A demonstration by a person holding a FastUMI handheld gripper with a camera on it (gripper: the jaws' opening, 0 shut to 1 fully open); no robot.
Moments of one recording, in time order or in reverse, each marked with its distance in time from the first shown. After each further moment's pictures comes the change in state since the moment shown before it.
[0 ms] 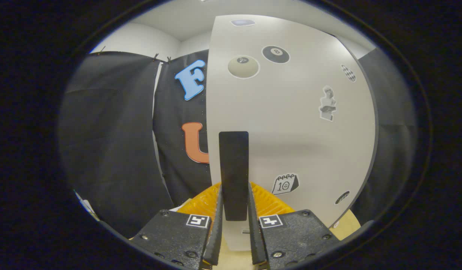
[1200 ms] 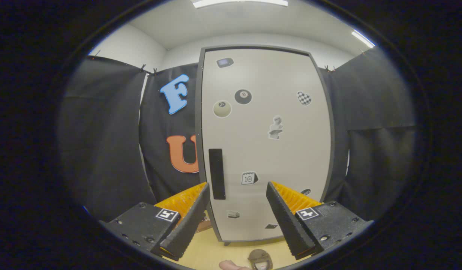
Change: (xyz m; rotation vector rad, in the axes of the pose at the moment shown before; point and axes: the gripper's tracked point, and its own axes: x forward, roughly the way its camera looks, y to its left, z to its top) arm -0.072 -0.010 0.014 0.052 -0.070 -0.160
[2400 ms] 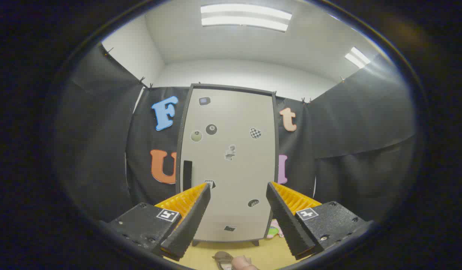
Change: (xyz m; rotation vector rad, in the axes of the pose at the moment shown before) arm -0.169 -0.087 0.019 -0.119 -0.267 -0.196
